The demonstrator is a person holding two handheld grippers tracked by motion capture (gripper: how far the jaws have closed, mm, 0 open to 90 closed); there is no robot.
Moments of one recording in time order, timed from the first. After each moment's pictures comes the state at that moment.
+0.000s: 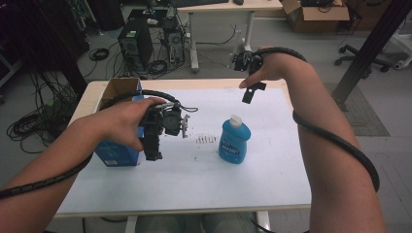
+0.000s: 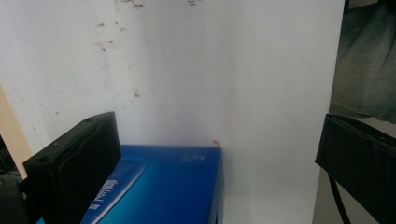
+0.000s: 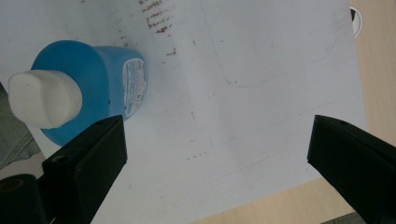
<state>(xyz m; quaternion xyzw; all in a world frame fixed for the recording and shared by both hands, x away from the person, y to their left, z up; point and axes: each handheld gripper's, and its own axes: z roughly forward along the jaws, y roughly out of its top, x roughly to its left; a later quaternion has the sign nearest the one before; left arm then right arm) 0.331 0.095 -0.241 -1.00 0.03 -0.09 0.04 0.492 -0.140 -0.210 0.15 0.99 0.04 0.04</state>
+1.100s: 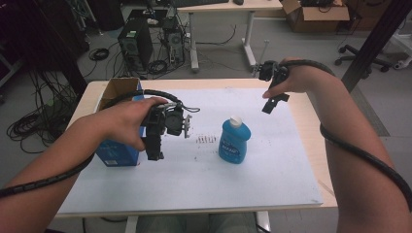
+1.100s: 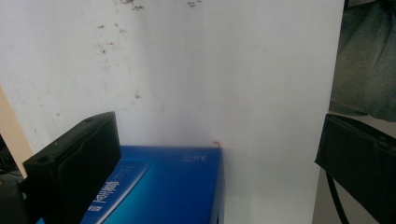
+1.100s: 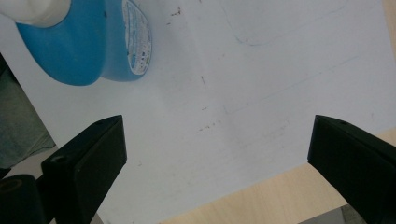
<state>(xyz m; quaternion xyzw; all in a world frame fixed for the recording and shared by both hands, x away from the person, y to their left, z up) 0.331 0.090 -0.240 -0.99 0.03 -0.09 0.04 0.466 -0.204 -0.223 0.18 0.98 0.06 0.03</state>
